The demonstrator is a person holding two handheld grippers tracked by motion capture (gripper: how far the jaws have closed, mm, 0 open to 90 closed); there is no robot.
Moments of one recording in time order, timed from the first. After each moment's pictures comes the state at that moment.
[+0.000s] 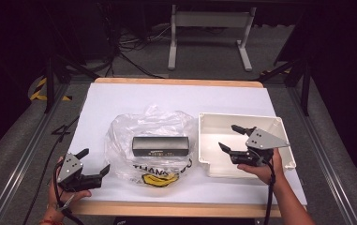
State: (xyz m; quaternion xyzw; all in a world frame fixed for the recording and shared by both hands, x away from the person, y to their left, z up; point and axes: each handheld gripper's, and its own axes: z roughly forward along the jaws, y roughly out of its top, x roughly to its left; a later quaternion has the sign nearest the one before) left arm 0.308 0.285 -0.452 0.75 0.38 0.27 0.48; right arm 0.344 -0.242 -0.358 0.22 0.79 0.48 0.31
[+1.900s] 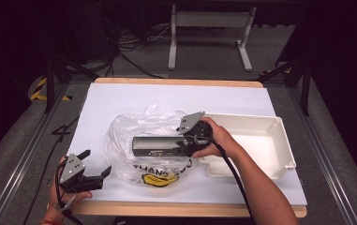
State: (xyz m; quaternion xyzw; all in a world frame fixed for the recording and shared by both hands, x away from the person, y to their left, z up) left arm 0.307 0.282 -0.455 0.75 0.37 0.27 0.47; right arm 0.418 -0.098 -0.363 0.05 0.94 0.32 0.13
